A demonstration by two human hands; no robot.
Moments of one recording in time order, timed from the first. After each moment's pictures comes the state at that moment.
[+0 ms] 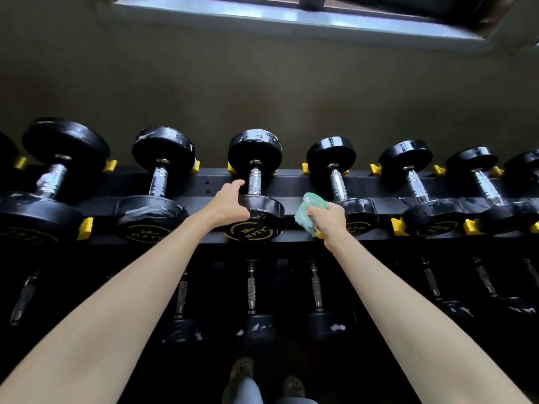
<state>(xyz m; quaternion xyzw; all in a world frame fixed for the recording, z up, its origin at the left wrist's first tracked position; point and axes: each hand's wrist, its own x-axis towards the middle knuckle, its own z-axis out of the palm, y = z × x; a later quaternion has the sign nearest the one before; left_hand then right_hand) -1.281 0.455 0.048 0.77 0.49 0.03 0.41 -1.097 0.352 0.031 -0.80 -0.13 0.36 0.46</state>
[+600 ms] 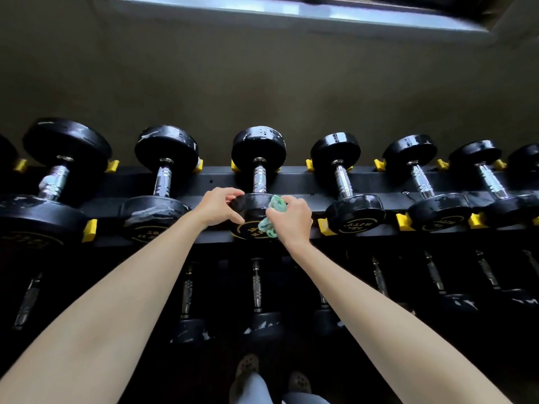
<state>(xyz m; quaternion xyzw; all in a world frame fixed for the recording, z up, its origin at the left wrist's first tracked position) -1.309 0.475 0.031 0.74 0.49 0.07 0.46 -1.181 0.370 0.036 -0.84 -0.35 0.21 0.35</state>
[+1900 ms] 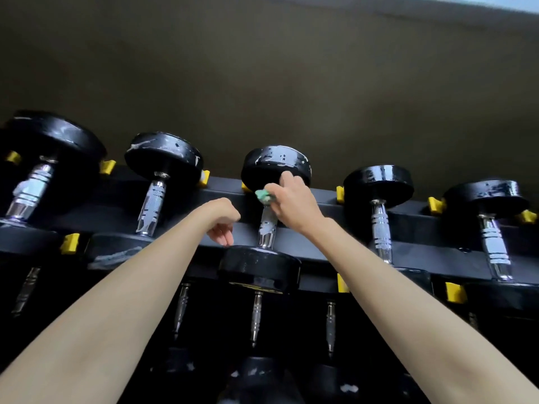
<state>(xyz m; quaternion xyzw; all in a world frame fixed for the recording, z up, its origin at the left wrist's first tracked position) -1.242 0.579 0.008 0.57 0.64 -0.23 0.47 -1.091 0.533 -0.001 -0.67 -0.73 0.12 0.06</state>
